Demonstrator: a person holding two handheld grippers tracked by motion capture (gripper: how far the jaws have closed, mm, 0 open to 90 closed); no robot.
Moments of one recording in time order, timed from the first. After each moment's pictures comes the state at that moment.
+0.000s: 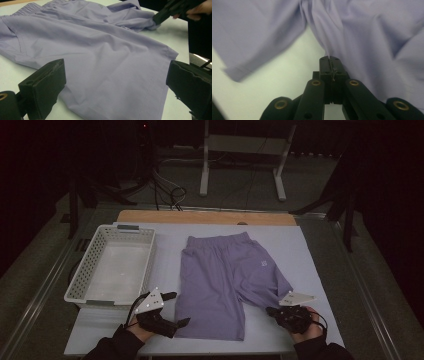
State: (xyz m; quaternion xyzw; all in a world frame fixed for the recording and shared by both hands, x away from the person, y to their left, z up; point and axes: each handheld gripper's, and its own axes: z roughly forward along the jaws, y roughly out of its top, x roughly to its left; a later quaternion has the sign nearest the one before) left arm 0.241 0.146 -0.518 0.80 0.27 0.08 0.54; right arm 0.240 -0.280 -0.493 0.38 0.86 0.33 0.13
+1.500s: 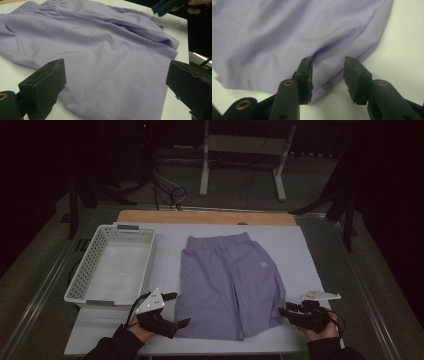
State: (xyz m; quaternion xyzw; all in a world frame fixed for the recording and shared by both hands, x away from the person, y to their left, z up) left arm 0.241 0.145 -0.519 0.80 0.26 0.08 0.53; right arm 0.246 -0.325 -0.497 0.47 0.81 0.34 0.11
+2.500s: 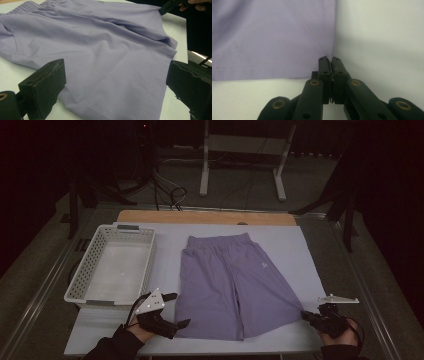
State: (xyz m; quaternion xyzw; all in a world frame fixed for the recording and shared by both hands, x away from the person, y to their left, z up) left arm 0.240 0.145 -0.519 0.80 0.26 0.07 0.53; right arm 0.229 -0.369 -0.492 0.57 0.77 0.27 0.12
